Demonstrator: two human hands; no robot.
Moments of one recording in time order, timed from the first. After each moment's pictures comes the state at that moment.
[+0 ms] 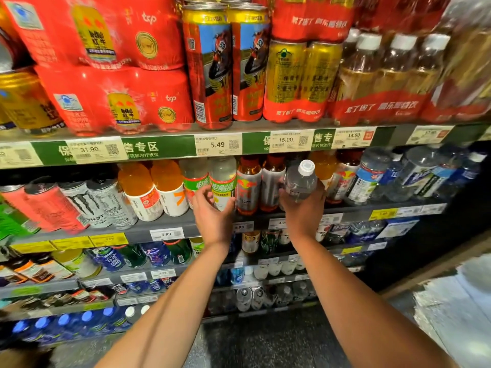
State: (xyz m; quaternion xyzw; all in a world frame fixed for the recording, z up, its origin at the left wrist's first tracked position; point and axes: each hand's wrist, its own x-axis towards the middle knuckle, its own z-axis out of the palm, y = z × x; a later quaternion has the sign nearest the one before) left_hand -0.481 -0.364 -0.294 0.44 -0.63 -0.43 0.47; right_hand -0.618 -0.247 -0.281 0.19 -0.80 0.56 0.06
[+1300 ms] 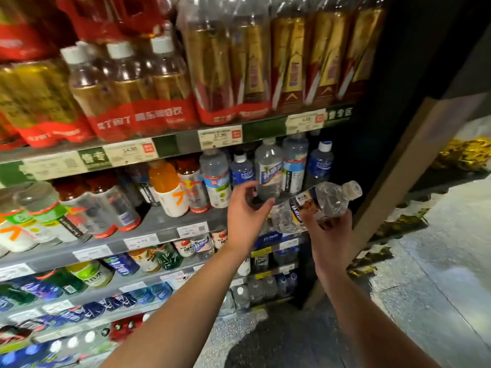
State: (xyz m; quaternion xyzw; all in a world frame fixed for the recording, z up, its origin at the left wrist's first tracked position) left_hand -0.785 -0.075 -0.259 0.26 -0.76 -0.46 0.37; right_hand -0.839 0.080 -0.257 0.09 -0.64 0.76 -0.04
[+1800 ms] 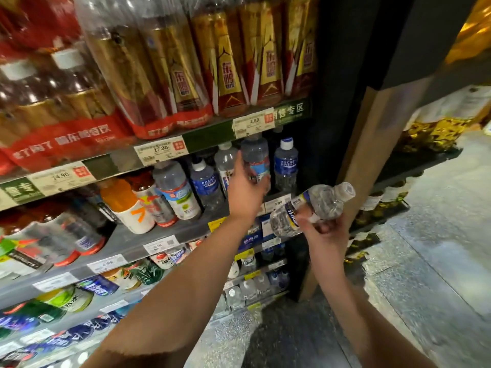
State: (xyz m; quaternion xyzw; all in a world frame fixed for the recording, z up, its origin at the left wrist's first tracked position) left_hand -0.900 -0.053 -0.246 0.29 -0.80 -0.43 0.30; right_hand -0.889 0.126 -0.276 0.03 -0.64 0.77 -0.02
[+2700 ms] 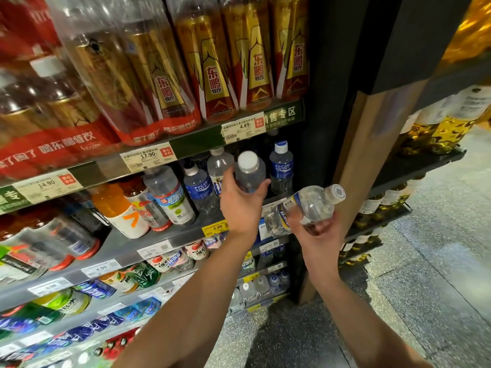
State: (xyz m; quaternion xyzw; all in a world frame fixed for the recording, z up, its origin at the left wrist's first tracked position) left_hand -0.894 -0.021 -0.241 0.36 -0.75 -0.39 0.39; right_hand -0.905 0.129 -0.275 0.08 -0.67 0.74 -0.04
